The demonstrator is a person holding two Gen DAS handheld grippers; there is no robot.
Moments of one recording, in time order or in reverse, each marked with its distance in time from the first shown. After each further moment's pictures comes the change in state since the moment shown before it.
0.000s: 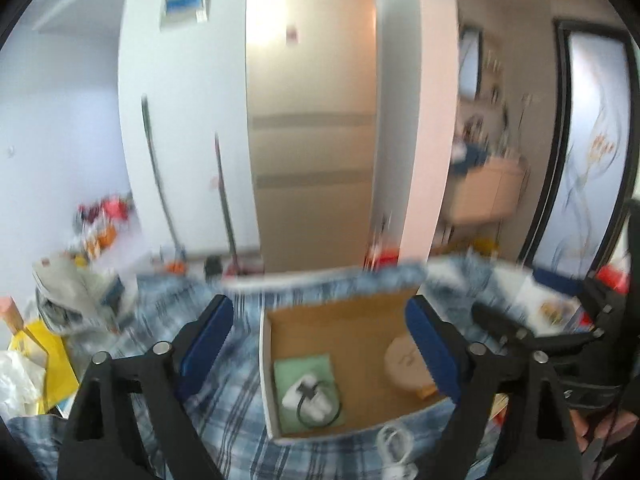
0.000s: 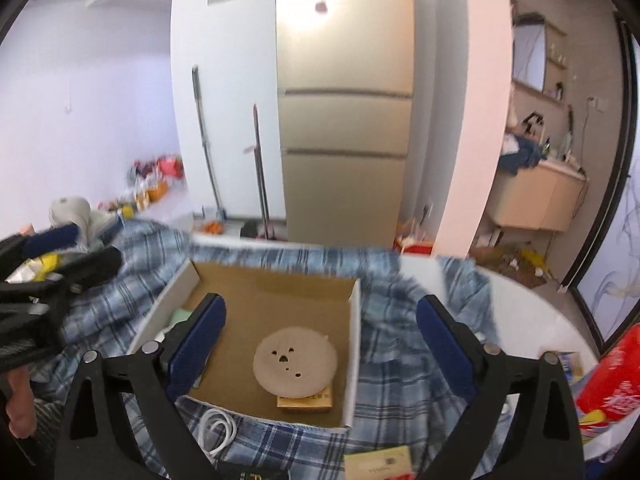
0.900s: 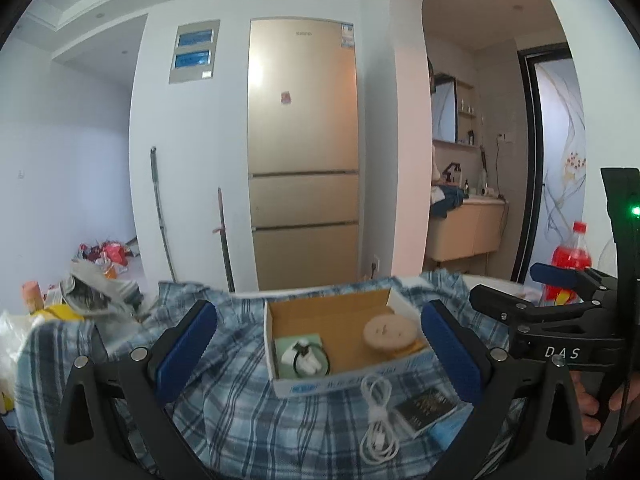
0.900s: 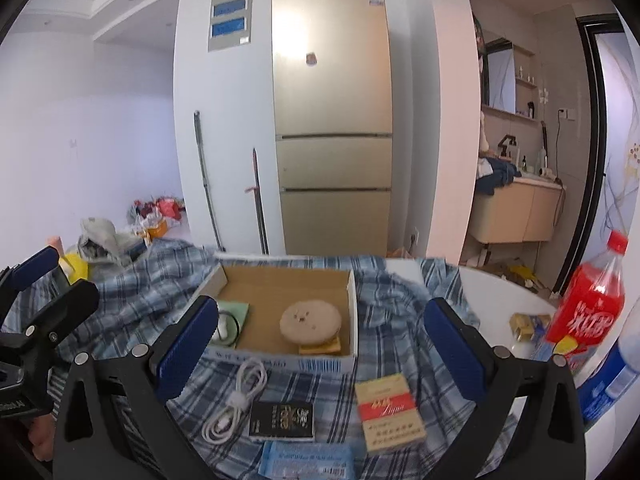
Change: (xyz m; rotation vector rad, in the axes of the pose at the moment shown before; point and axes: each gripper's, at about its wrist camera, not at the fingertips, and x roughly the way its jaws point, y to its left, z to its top) left arm -0.100 -0.004 -0.093 0.037 -0.170 -0.029; right arm -0.080 0.019 -0.072 0.040 -0.108 -0.026
